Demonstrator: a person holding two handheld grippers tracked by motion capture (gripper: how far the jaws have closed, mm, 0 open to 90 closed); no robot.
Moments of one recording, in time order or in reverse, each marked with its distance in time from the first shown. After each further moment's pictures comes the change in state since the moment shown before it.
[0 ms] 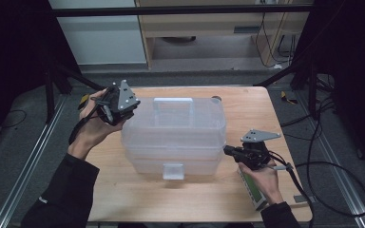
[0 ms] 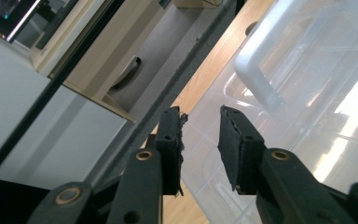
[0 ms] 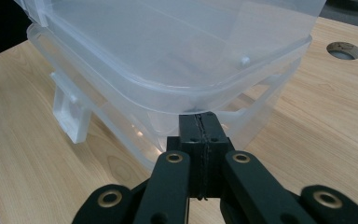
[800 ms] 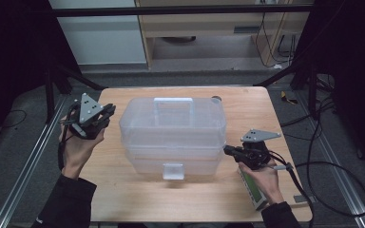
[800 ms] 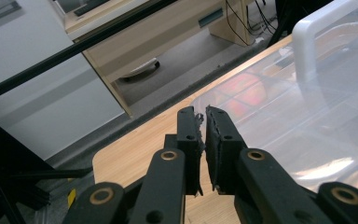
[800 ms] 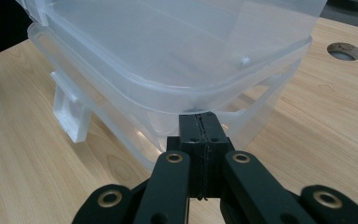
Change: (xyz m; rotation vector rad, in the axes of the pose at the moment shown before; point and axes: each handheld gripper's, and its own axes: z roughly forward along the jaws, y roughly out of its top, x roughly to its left) left arm 0.000 -0.074 -0.025 -0.123 0.100 -0.361; right arm -0.001 0.001 0.000 0.001 0.002 -0.006
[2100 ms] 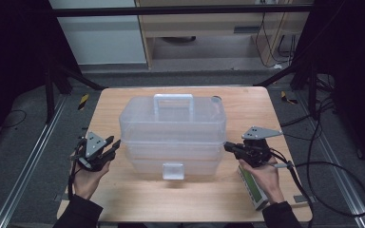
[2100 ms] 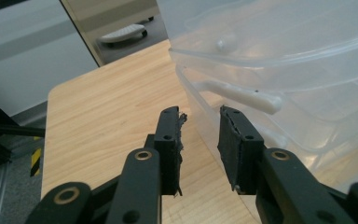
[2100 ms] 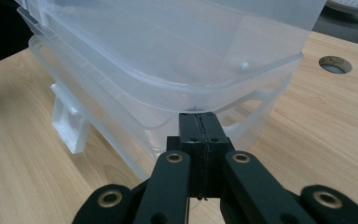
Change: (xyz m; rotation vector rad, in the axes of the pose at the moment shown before) left arm -0.037 -0.099 0.013 0.061 -0.041 -0.122; right arm -0.001 0.008 -0.003 -0.031 -0.009 -0.010
